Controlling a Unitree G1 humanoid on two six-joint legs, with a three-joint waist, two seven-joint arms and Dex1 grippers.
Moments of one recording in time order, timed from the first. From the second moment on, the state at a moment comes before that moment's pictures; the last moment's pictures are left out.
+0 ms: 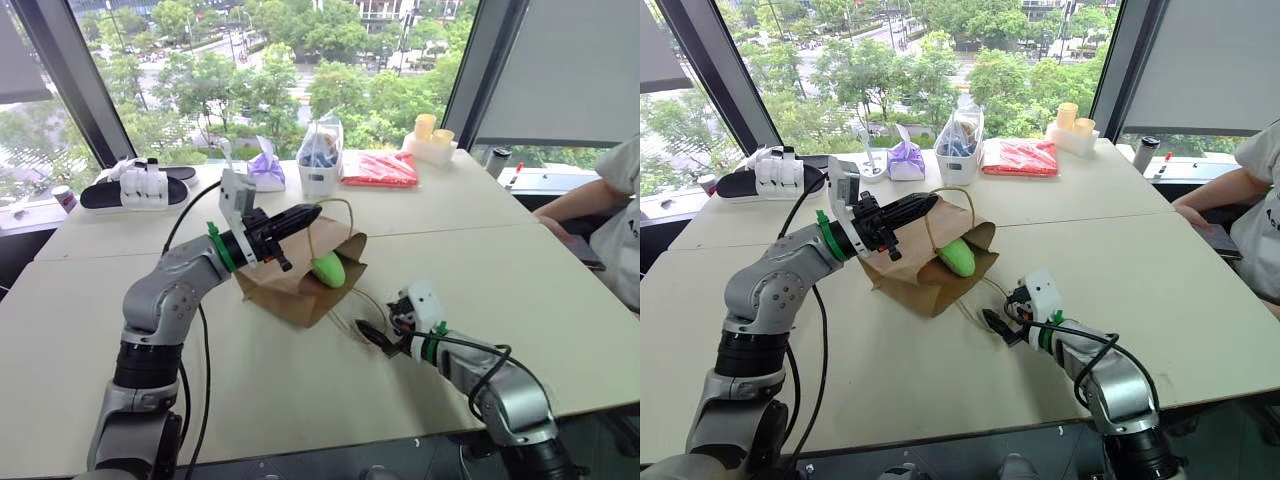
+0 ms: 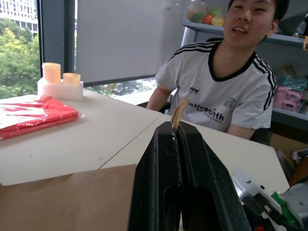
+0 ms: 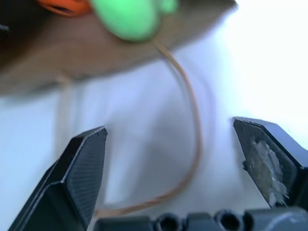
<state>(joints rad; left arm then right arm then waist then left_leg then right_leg) -0.71 0.37 0.09 -0.09 -0.68 0.60 -0.76 -0.29 -0.33 0.06 -0.19 0.23 0.72 0.38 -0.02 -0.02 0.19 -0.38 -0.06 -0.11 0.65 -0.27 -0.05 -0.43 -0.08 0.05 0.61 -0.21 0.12</state>
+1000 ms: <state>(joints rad) -0.89 0.29 0.14 0.14 -0.66 0.51 -0.70 -0.60 -0.46 -0.15 -0.36 0.35 0.92 0.46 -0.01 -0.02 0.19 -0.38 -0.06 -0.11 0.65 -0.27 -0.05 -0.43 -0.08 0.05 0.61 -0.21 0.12</state>
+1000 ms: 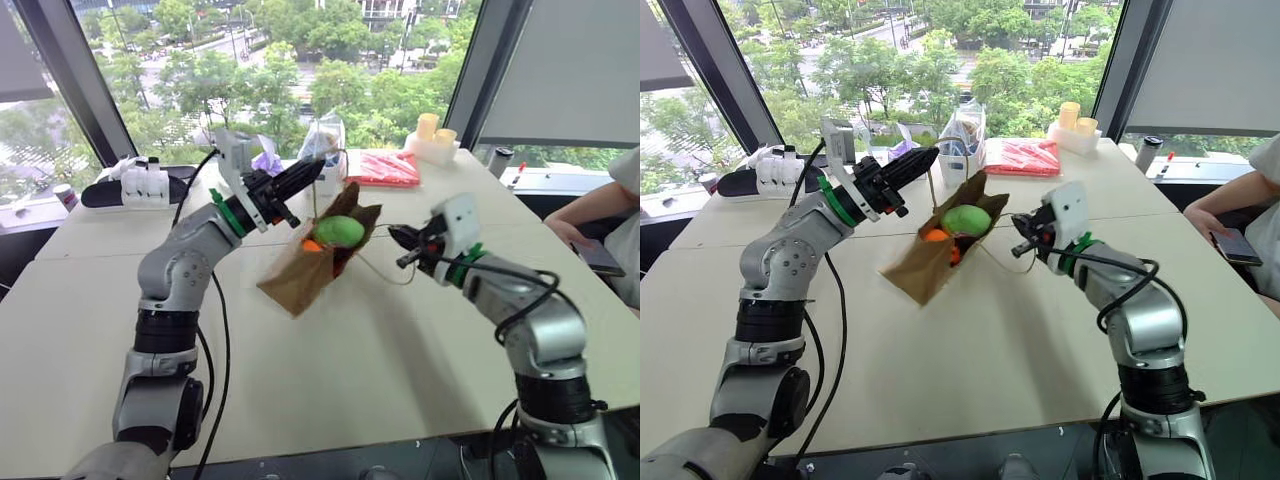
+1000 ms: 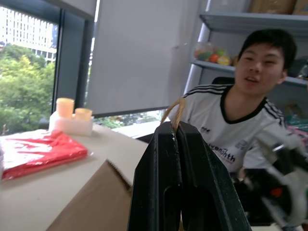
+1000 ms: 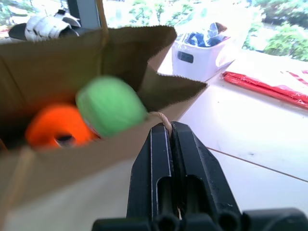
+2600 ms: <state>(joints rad) -0.75 0.53 0.18 0.22 -0.65 0.68 -0.91 -0.79 -0.44 -0.41 -0.41 0.66 0.97 0.25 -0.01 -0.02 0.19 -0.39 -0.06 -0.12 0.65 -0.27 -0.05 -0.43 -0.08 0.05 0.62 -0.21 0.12</state>
